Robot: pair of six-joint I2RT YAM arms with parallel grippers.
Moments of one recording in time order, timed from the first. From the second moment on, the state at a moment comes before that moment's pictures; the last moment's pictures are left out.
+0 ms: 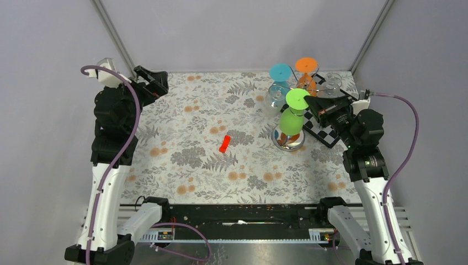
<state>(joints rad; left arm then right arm) -0.11 0.92 1.29 -0.36 -0.08 -0.53 0.11 0.75 0.95 -0.22 -0.26 1.29</state>
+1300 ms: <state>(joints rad) -0.11 0.86 1.20 -0.19 0.29 -0.52 0.11 0.67 1.13 -0.63 -0.04 1.28</state>
